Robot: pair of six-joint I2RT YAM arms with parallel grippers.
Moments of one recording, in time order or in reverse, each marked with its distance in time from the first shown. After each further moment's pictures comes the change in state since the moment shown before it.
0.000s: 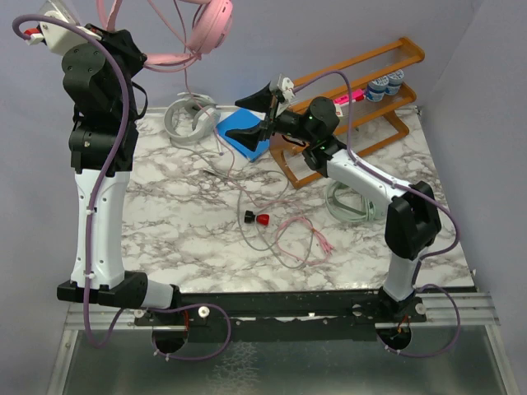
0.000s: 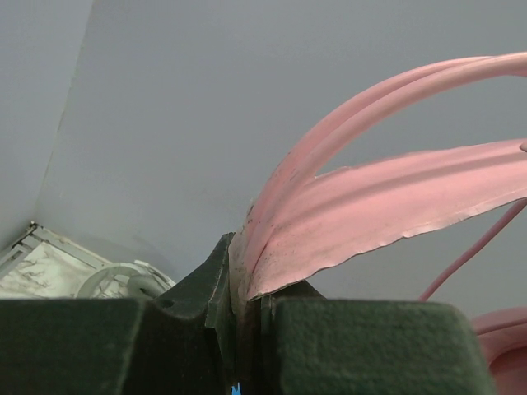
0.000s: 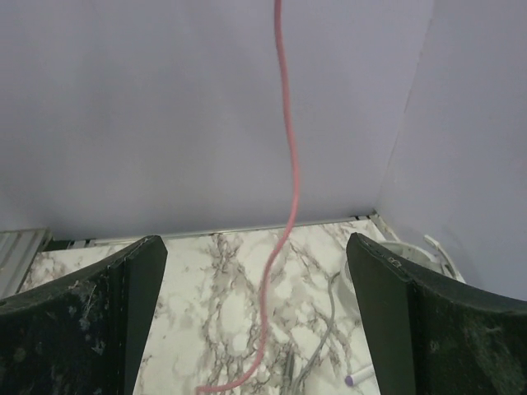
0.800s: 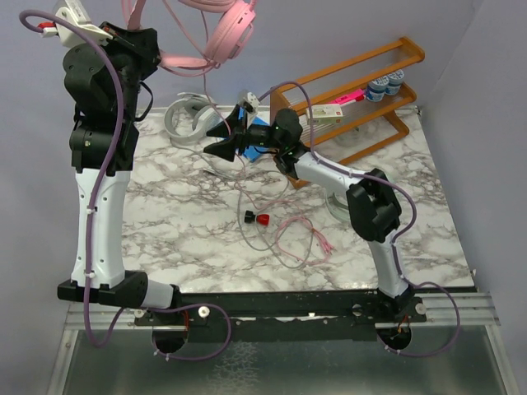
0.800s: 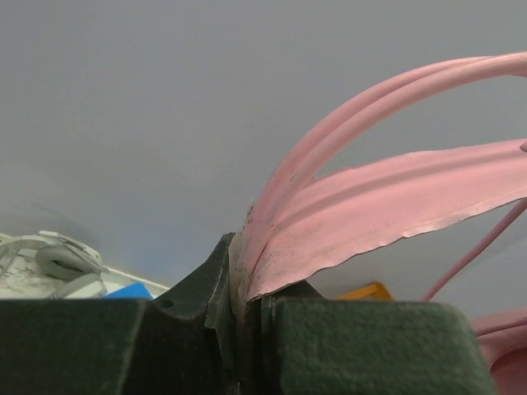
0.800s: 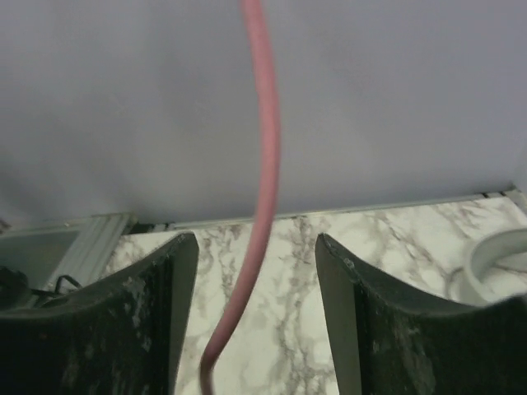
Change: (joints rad) left arm 0.000 0.000 0.001 -0.006 0.241 -0.117; right arm 0.064 0.332 0.219 0.097 -0.117 0.198
